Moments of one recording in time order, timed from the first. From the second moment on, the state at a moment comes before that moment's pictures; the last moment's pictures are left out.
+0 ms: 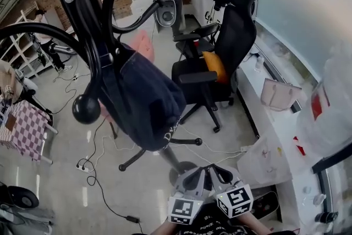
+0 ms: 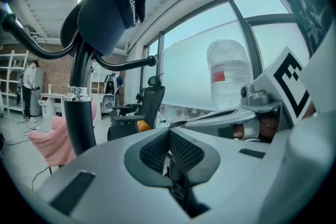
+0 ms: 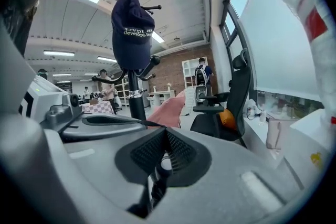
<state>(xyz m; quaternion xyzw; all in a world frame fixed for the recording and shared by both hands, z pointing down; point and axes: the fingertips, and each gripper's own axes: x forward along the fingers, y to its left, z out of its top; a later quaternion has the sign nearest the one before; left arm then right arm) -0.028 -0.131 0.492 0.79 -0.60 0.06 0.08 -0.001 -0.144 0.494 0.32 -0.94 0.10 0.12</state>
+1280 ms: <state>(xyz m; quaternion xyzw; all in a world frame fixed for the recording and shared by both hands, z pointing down) -0.051 -0.145 0.371 0.72 -0.69 -0.02 -0.01 -0.026 -0.166 0.377 0.19 -0.98 0.03 0.00</state>
